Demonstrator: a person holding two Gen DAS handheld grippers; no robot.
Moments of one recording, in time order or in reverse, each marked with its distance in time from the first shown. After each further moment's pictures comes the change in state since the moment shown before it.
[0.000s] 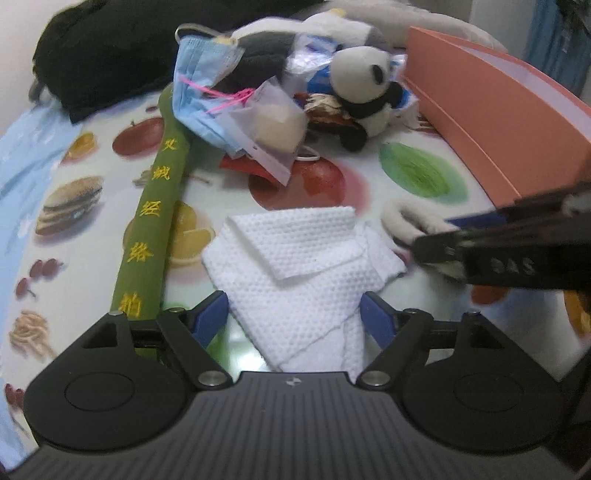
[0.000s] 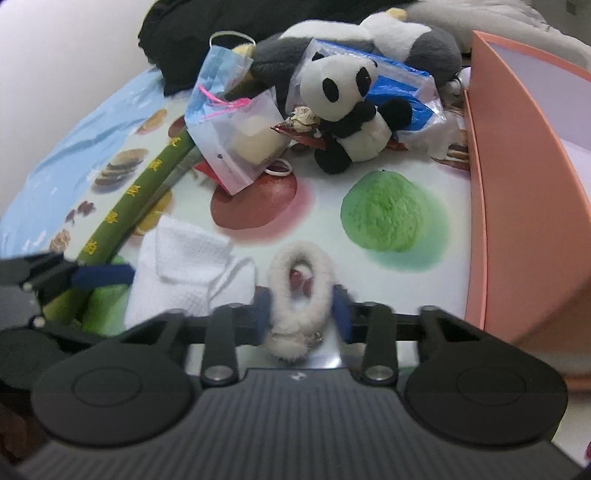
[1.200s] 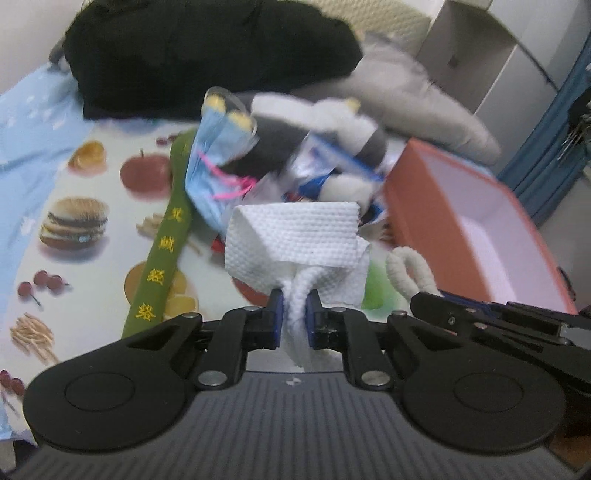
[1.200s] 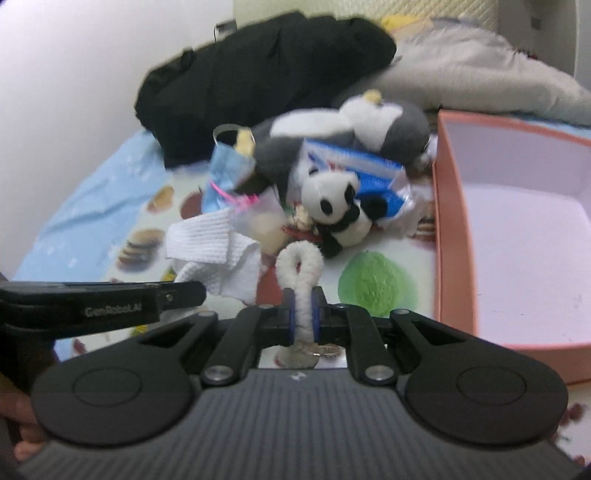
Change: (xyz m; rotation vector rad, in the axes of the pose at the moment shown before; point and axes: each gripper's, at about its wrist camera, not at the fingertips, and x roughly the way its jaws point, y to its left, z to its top) left arm -0.092 0.021 0.059 -0.255 -0.117 -0.161; right arm -0.104 0.025 0.031 0.086 -0.203 -0.048
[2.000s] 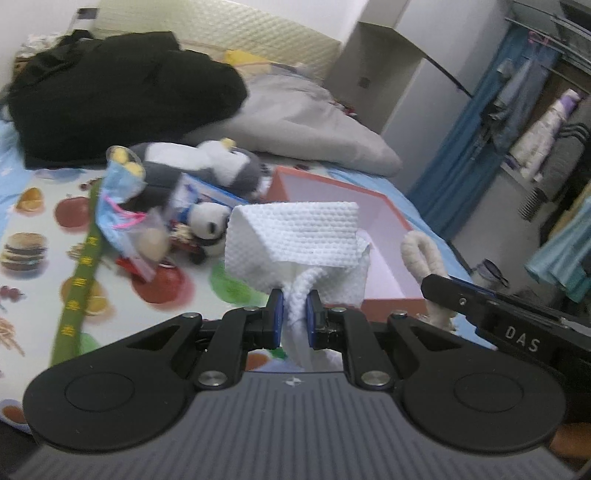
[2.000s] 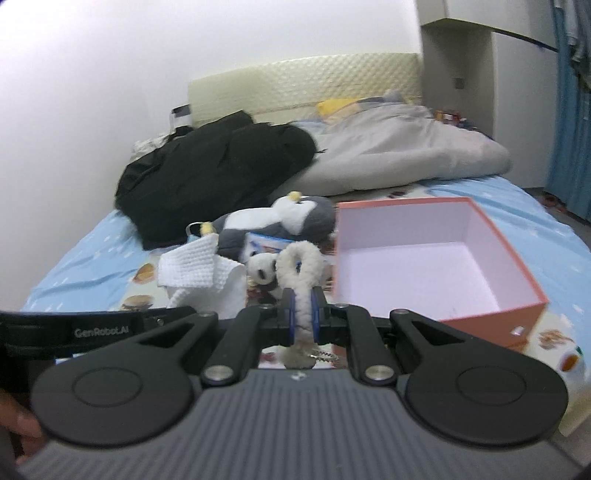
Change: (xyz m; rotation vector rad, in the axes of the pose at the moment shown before) left arm -0.111 -0.098 -0.032 0.109 -0.079 -0.239; right arm -0.168 -0.025 -0.024 0.078 -0.237 -0.198
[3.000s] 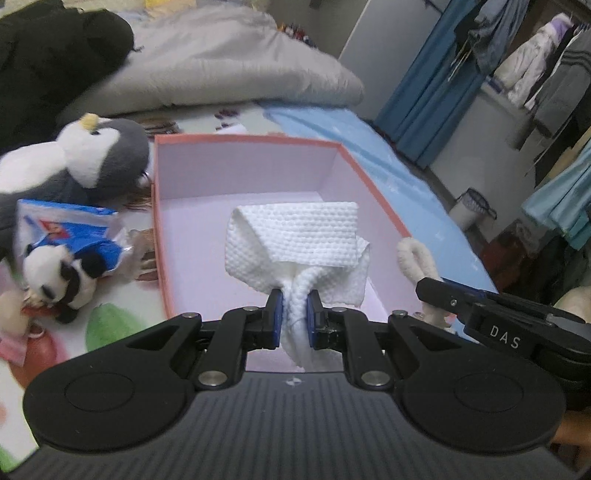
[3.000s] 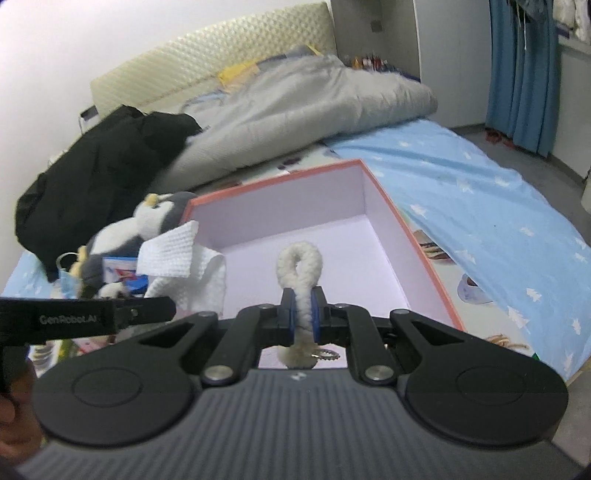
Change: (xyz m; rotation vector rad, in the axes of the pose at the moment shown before) left arm 0.240 -0.097 0.092 0.127 0.267 -0.063; right arm 0.121 -0.180 0.038 0.186 0.159 -0.141
